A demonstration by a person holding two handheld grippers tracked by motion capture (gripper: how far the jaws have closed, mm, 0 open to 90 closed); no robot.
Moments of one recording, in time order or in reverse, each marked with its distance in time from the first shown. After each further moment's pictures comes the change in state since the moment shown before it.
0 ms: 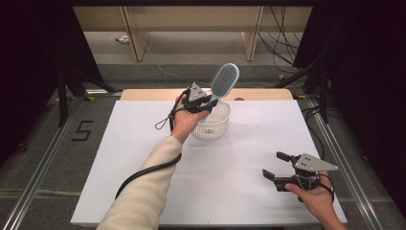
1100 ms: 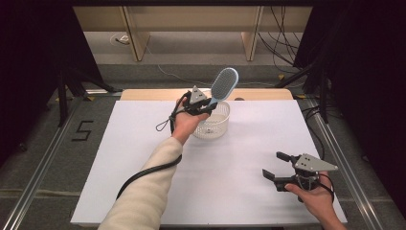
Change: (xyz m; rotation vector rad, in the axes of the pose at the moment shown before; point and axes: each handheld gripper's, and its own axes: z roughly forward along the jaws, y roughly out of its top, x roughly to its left) left arm 0.002 -0.012 0.006 0.034 0.001 0.003; right arm 0.000 0.000 0.000 0.000 0.000 -0.001
